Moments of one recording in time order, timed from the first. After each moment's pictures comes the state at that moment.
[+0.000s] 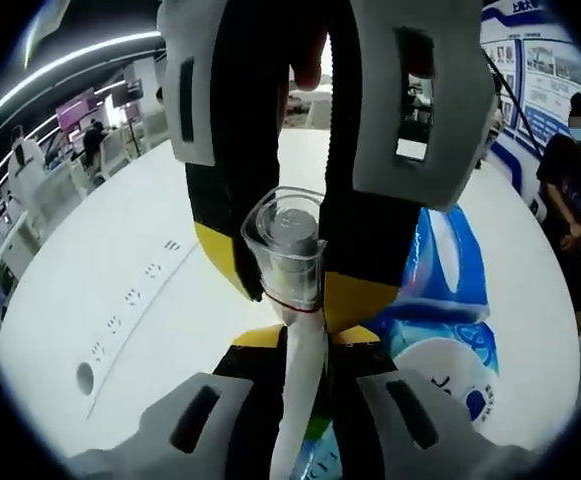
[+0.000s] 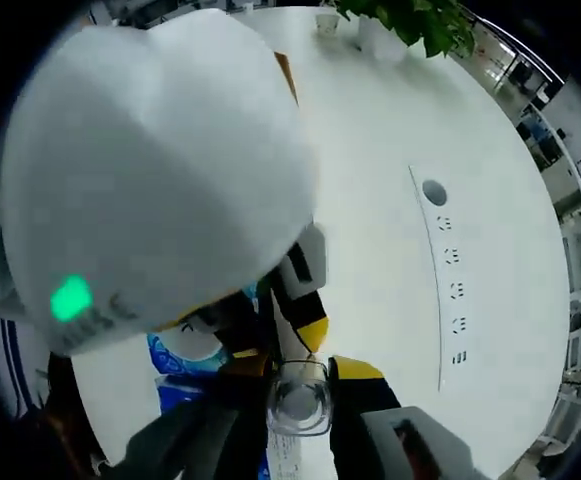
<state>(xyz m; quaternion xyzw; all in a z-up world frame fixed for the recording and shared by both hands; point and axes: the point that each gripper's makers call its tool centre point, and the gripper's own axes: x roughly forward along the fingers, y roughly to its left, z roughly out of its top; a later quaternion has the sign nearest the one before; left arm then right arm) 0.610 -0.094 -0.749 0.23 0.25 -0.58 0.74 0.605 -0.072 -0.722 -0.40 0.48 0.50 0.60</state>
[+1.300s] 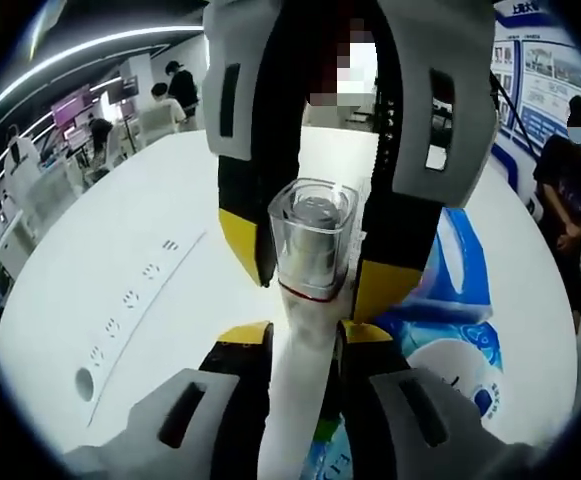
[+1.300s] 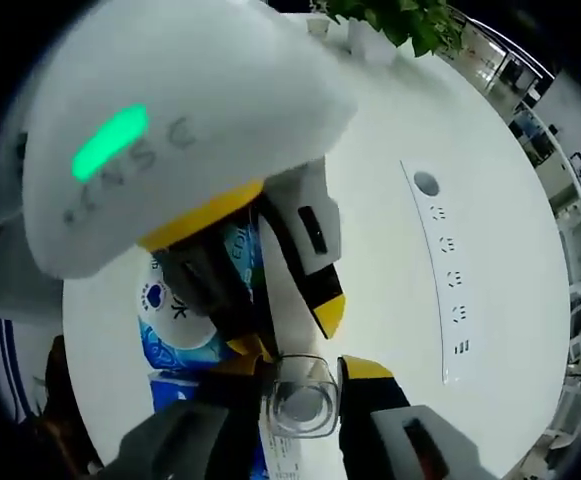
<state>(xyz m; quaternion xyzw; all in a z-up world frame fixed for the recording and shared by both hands) 0.619 -0.098 -0.751 0.23 0.26 -0.59 0.73 0.609 -0.082 -0.727 -0.39 0.47 0.49 0.62</state>
